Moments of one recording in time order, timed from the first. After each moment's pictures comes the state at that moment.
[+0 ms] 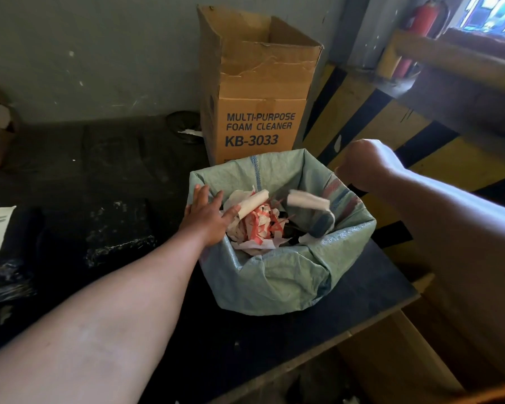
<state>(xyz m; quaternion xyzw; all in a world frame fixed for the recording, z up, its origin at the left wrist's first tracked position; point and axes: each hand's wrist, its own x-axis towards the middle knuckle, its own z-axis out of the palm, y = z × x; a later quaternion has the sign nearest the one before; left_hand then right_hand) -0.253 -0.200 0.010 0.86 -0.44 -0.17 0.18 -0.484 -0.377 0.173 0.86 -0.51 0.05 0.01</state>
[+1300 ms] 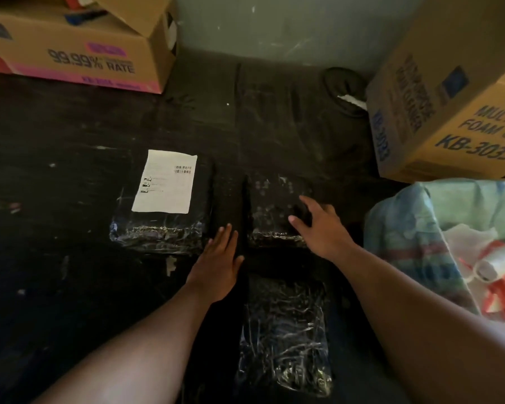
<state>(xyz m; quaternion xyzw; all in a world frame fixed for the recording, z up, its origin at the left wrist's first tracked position) -0.043 0.063 -0.161 0.89 -0.38 -0.18 0.16 -0.128 -0.169 -0.060 0.89 -0.35 -0.09 -0.29</state>
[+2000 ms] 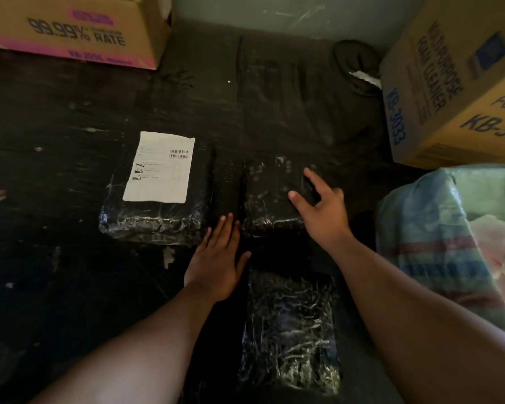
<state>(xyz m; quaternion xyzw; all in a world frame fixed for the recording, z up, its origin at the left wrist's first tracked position) -0.047 0.066 -0.173 0.91 -0.40 -0.11 0.08 -0.110 -0.158 -0.074 0.81 -0.38 0.09 -0.43</state>
